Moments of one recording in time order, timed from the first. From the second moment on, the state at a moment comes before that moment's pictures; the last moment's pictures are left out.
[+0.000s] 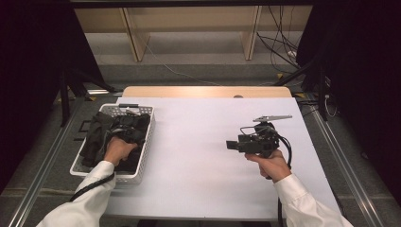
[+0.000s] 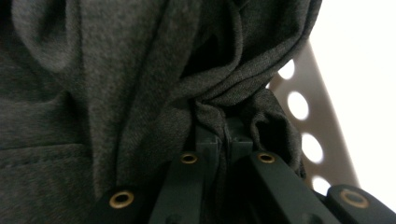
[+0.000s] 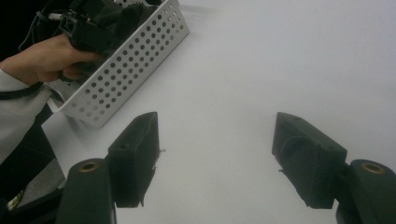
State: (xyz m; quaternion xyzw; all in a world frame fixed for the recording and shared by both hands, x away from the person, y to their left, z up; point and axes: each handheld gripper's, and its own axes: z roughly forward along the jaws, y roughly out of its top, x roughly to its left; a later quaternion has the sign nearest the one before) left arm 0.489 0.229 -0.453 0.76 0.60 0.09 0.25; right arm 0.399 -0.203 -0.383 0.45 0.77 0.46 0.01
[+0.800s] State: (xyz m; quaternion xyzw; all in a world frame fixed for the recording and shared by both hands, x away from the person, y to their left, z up) left arm 0.446 0.232 -0.405 0.76 0.56 0.05 0.31; right arm 0.397 -0.210 -0.381 0.45 0.76 0.46 0.01
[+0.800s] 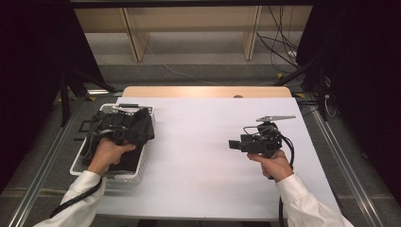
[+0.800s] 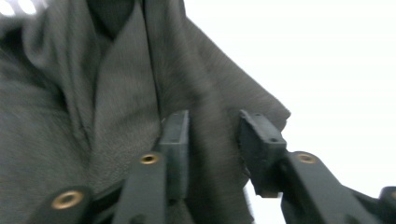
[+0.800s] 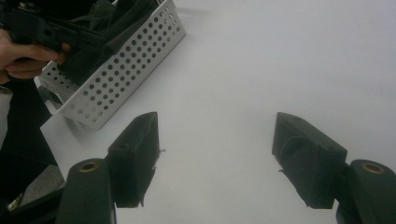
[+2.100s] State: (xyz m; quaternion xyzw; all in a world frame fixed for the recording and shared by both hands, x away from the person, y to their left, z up) left arm 0.460 0.236 -0.453 0.78 0.57 0.06 0.25; right arm 0.396 -0.213 -0.383 0.45 0.76 0.46 0.01
